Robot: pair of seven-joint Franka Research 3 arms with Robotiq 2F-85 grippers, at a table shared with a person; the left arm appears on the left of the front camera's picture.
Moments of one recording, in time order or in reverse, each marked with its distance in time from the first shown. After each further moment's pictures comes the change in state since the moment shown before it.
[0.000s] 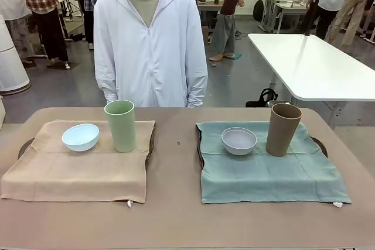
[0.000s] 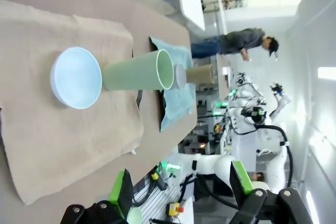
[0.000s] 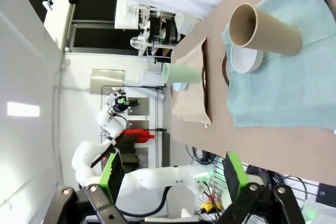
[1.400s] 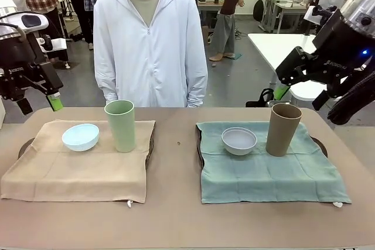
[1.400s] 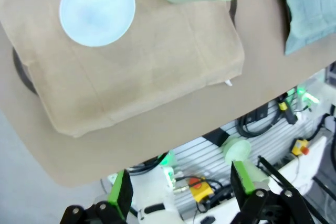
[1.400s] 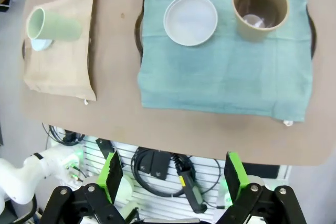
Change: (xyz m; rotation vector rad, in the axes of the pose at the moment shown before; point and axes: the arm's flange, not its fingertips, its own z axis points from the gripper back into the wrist) left arm -0.021 -0.143 -0.193 0.895 0.453 -0.170; right arm -0.053 0.157 -0.238 -0.891 0.205 0.346
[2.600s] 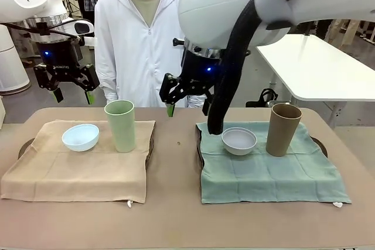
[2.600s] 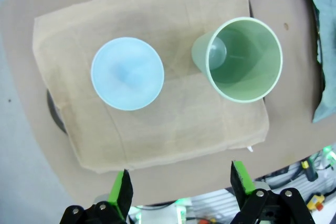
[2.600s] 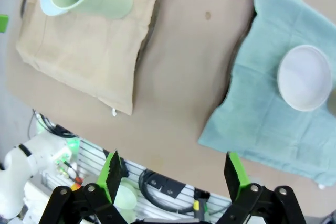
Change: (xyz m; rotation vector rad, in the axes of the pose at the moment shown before) left arm 0.074 -0.046 -0.020 0.231 -0.121 0.098; right arm 0.062 0.197 -0.141 -0.067 0.151 0.287
